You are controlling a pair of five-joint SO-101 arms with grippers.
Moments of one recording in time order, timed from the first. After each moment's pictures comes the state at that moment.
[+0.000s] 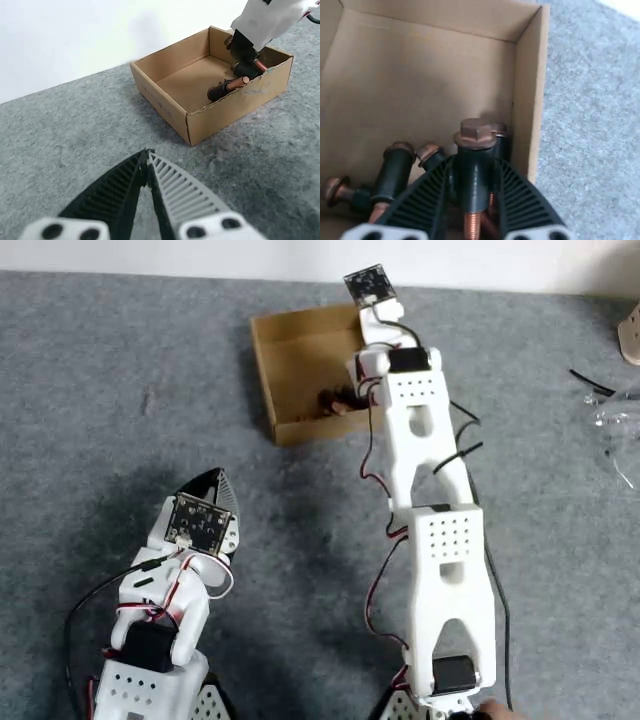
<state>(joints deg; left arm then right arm) 6.7 -102.0 96.0 32.7 -8.2 -13.5 53.5 -59.7 63.5 17.4</state>
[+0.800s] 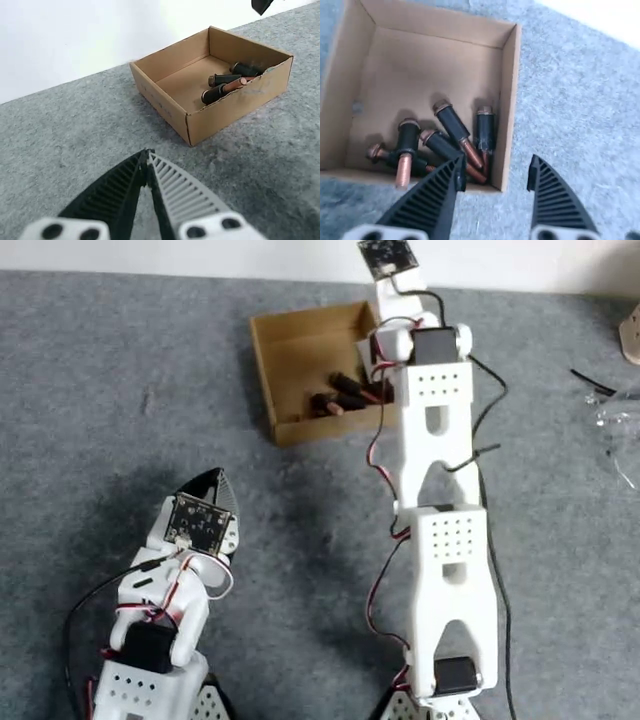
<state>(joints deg) 6.7 -102.0 96.0 32.7 -8.2 -12.7 53.7 -87.5 91.1 17.4</state>
